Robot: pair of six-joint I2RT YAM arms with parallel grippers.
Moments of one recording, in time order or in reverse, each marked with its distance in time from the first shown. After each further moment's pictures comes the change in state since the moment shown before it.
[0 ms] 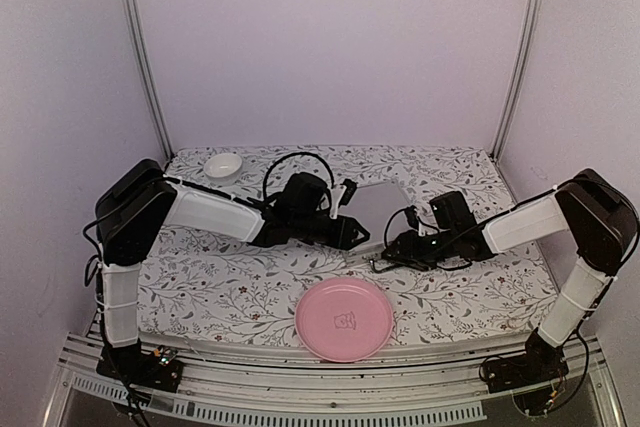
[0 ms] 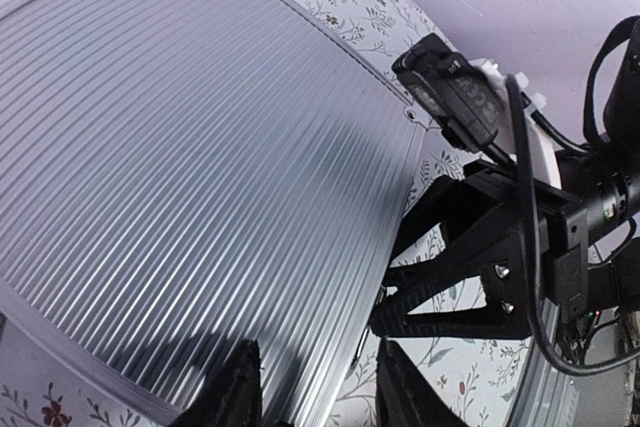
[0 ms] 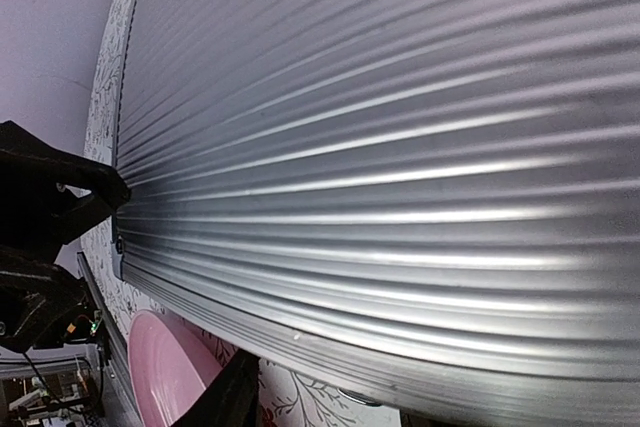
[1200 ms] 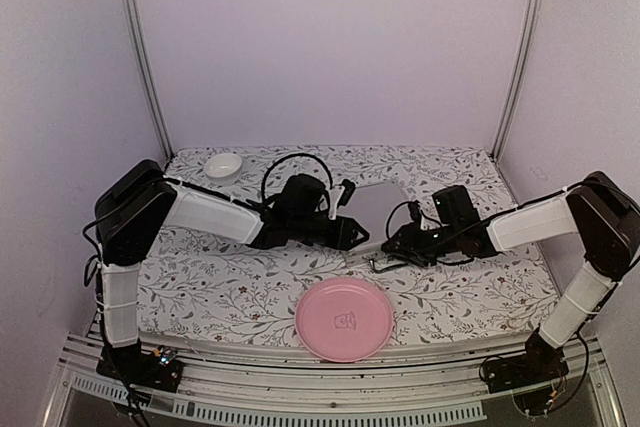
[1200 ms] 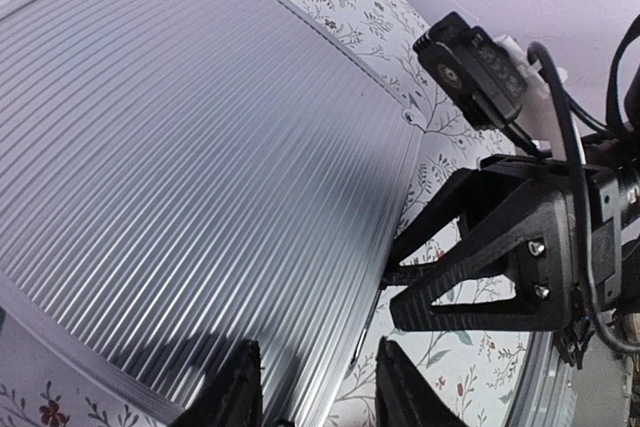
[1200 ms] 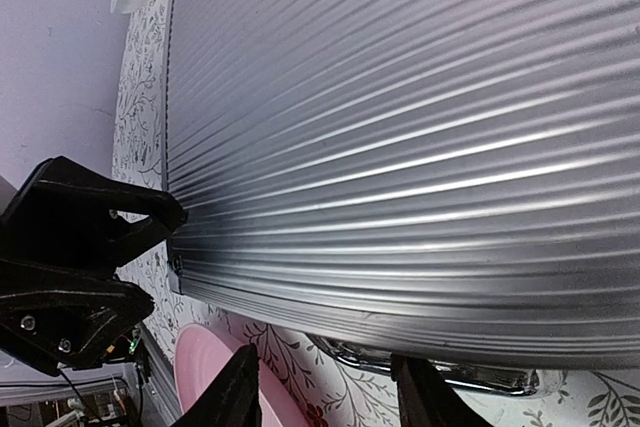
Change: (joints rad) left arm 0.000 -0.004 -0.023 0.034 0.001 -0.012; right arm 0.000 -0.050 0.010 -0.013 0.001 0.110
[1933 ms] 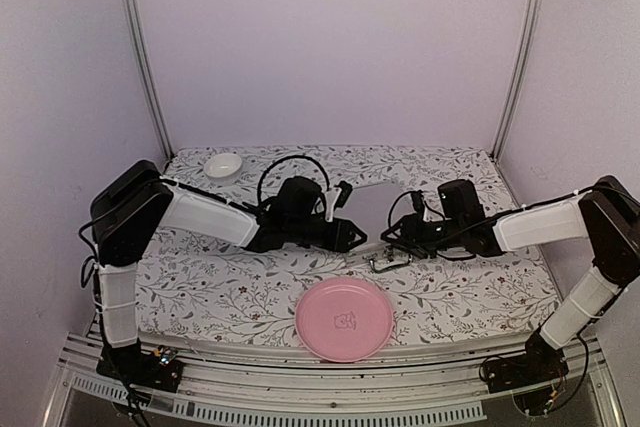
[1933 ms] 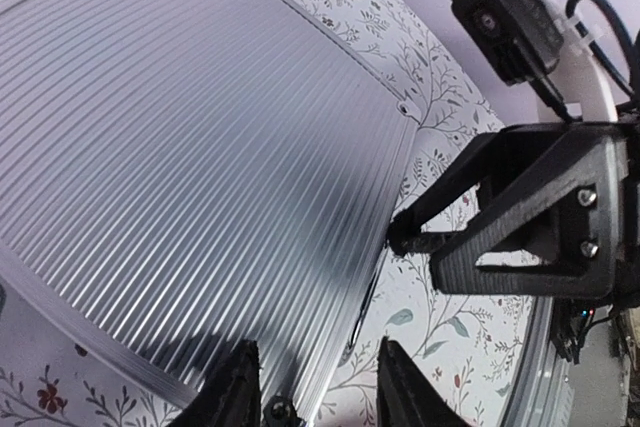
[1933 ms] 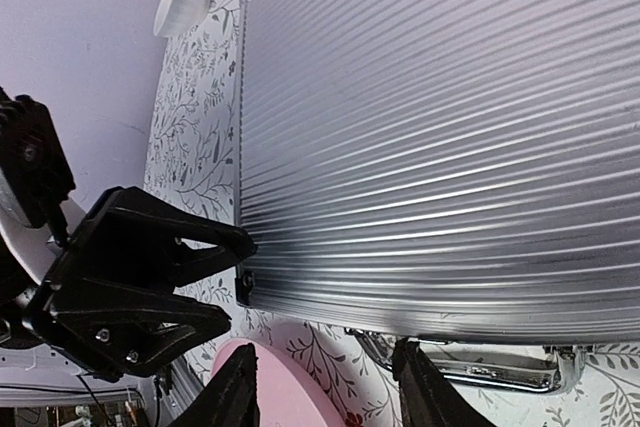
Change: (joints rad) left arm 0.000 -0.023 -0.045 0.036 0.001 -0.007; right arm 0.000 -0.055 -0.007 0.050 0.005 0.037
